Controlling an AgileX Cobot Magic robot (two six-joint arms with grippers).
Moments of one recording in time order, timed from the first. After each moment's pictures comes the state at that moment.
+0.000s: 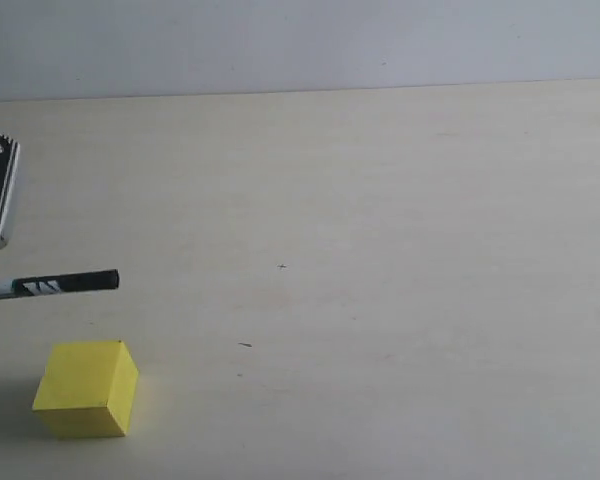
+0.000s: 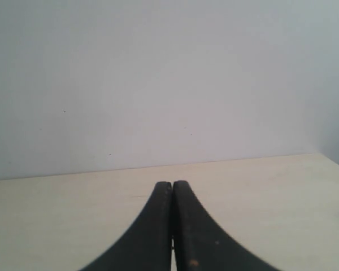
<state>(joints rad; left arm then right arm) -0.33 1.24 -0.79 0.05 0.96 1.16 -0.16 0.01 0.00 0.05 0.06 0.00</state>
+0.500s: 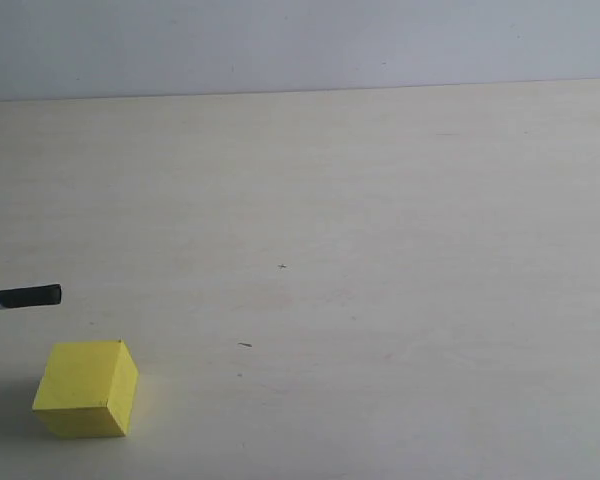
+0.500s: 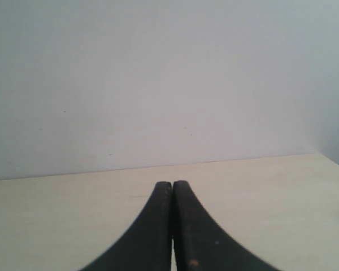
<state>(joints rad) -0.13 1.23 -0.78 0.02 1.01 1.35 -0.16 0.01 0.00 0.05 0.06 0.00</state>
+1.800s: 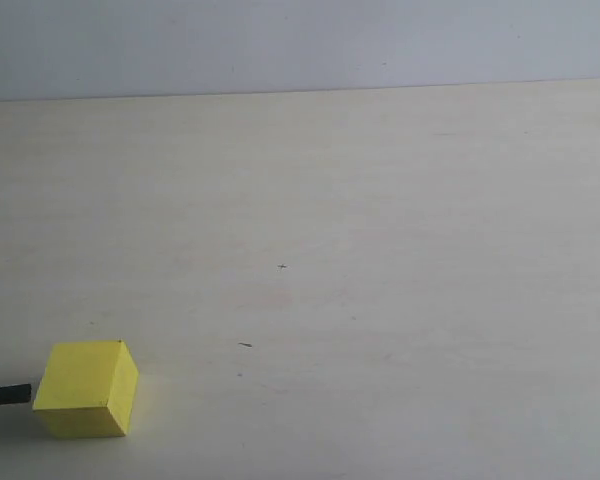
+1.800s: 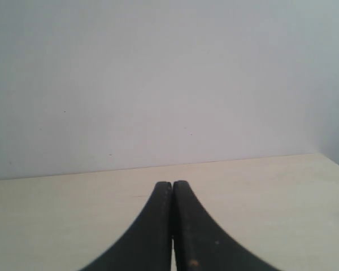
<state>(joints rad) -0.04 1.39 -0.55 0.17 0.83 1.26 -0.16 0.01 0.00 0.05 0.06 0.00</state>
